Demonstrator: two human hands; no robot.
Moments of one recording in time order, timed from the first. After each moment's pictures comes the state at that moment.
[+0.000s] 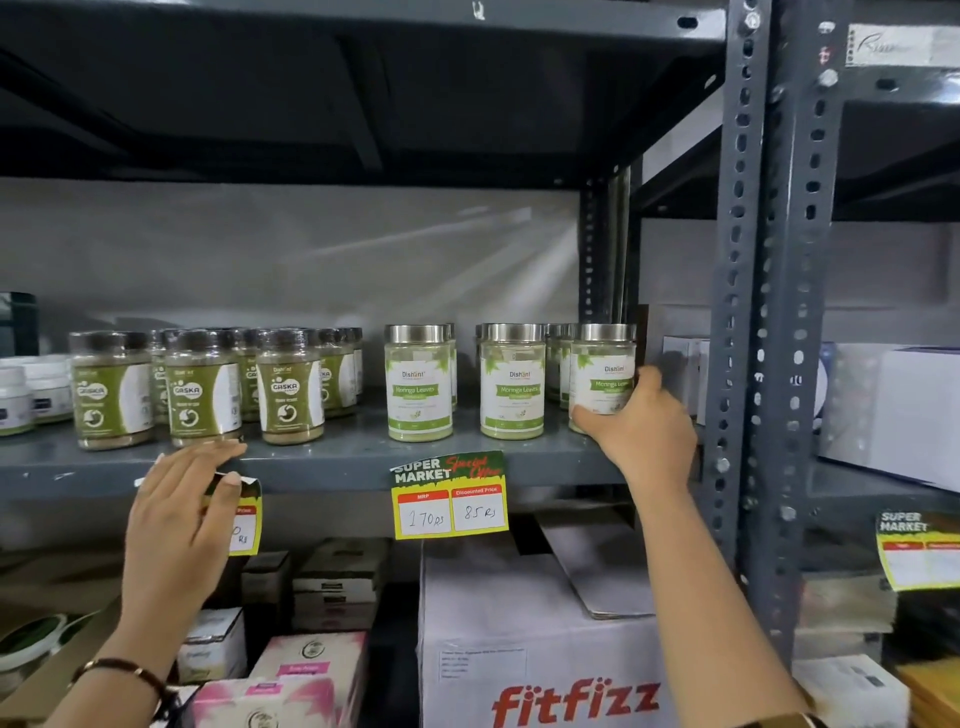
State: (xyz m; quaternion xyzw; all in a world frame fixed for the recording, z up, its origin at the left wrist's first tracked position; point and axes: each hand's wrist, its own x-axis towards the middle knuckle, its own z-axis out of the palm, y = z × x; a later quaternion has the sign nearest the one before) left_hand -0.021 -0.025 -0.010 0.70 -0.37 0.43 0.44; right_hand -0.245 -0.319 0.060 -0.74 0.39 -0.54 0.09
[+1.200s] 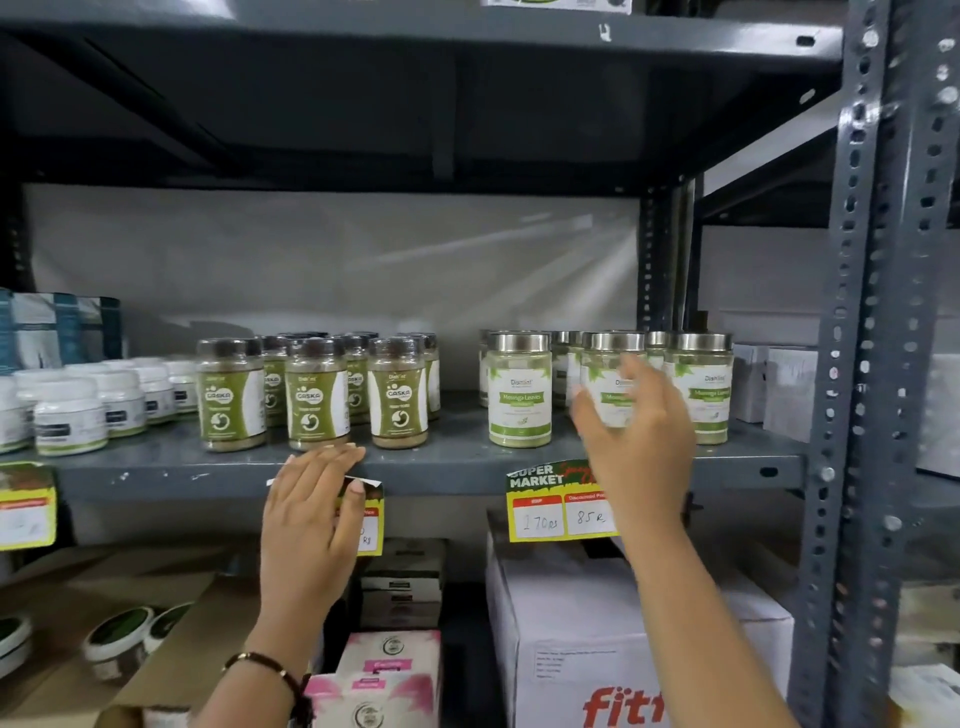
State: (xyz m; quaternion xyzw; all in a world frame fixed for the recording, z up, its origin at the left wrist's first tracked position) left_hand -0.003 -0.012 -0.015 0.69 -0.41 0.41 0.43; right_hand -0.186 -0.195 0.059 -0.68 0.22 -0.69 0.09
